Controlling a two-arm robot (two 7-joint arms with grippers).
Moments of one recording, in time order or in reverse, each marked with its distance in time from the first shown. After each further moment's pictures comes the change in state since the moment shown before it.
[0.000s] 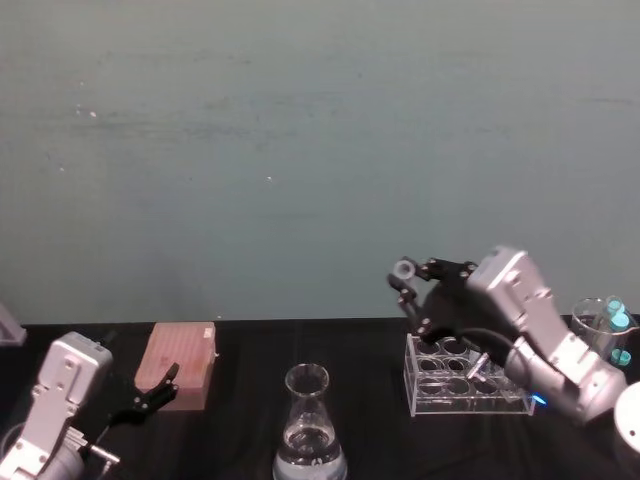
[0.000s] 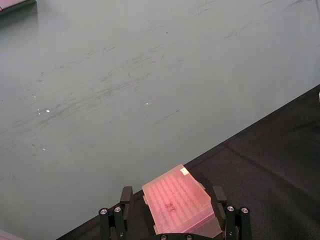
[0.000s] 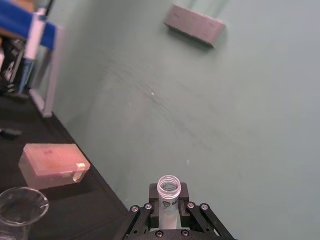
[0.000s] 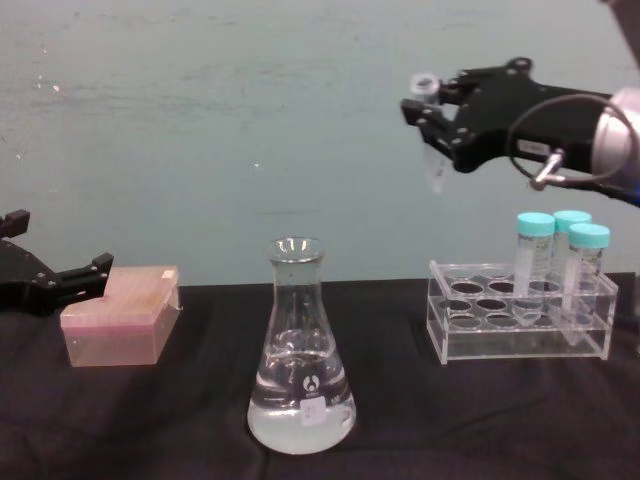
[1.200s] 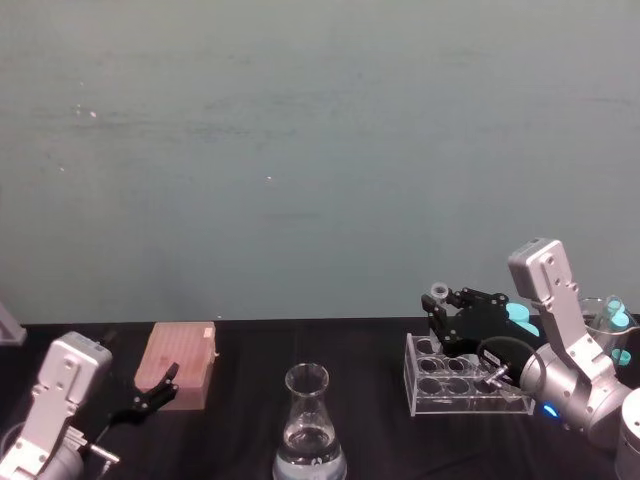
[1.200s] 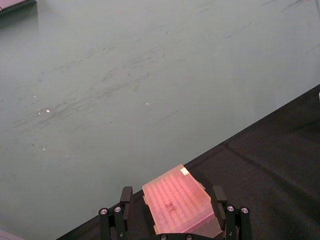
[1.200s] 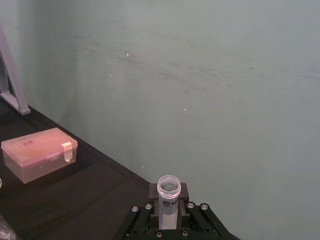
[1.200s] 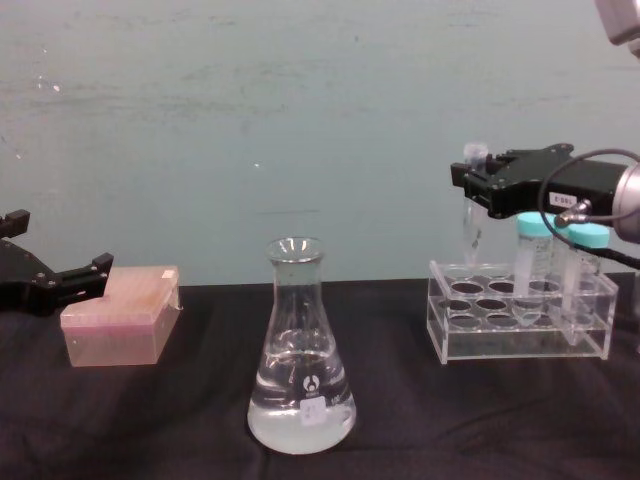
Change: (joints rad) left arm 0.000 0.000 0.000 0.000 0.000 0.000 0.000; right arm -0.019 -0.095 0.140 0.145 0.150 0.158 0.052
